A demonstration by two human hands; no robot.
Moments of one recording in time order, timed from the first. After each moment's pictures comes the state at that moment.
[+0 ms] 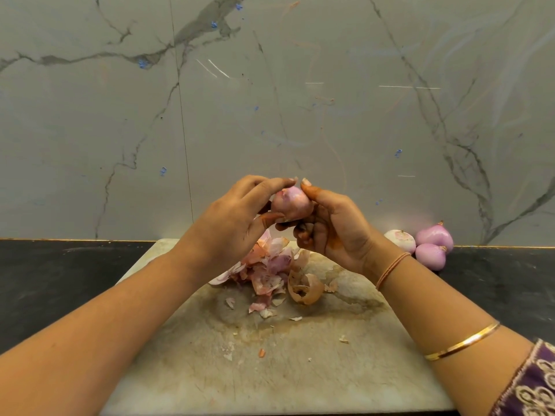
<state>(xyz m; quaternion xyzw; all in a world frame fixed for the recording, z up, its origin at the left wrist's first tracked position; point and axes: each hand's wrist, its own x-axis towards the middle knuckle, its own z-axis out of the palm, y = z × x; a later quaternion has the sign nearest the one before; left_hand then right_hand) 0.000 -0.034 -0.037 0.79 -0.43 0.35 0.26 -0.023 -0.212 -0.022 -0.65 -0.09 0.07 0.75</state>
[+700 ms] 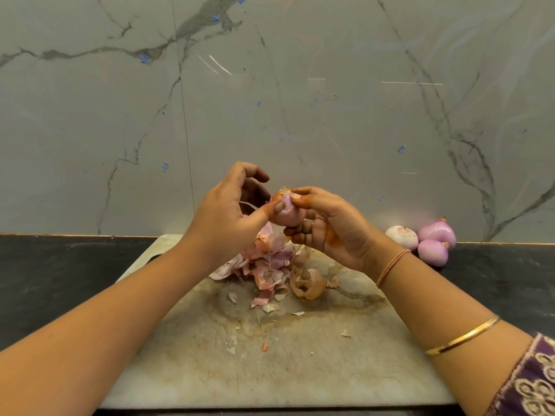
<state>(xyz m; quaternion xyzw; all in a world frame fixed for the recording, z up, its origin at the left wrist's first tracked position) -0.012 -0.042 -0.032 0.77 -0.31 0.27 0.48 -0.020 -0.209 -0.027 -0.64 -0.12 0.04 0.75</state>
